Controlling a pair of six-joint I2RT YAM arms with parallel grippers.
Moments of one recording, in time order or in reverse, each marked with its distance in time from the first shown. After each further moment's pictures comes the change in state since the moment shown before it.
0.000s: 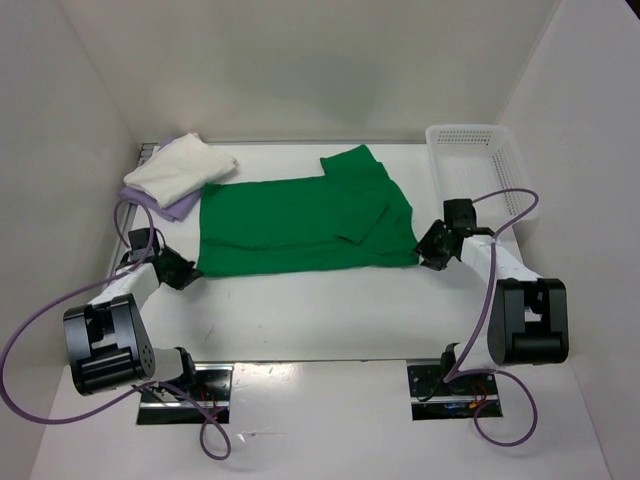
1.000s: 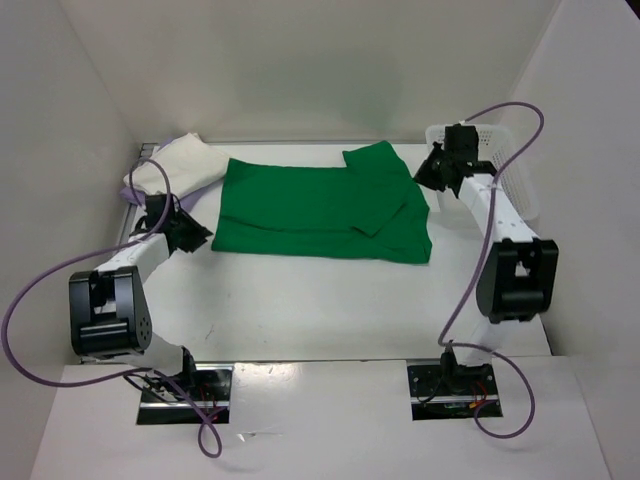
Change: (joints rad) left arm -0.145 0.163 0.259 0.106 -0.106 -0.017; right arm 0.034 0.324 0.676 -0.031 0.021 -0.122
